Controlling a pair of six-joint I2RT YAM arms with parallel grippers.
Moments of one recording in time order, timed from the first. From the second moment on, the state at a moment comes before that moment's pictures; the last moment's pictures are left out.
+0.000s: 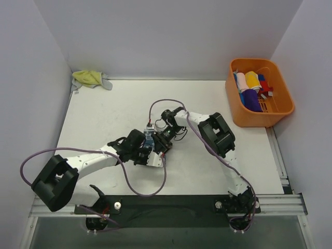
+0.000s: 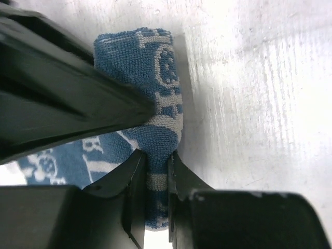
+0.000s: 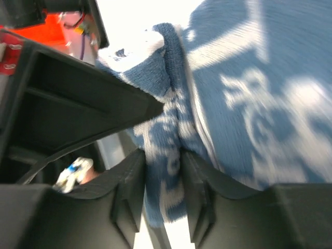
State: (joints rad) left arm -0.72 1.33 0.62 -0.28 0.37 1.04; right arm 0.67 2.33 1.63 -0.93 -1.06 -0.25
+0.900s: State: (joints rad) left arm -0.32 2.21 1.49 -1.22 0.96 0.97; right arm 0.68 1.54 1.13 -0.59 -0.51 -0.30
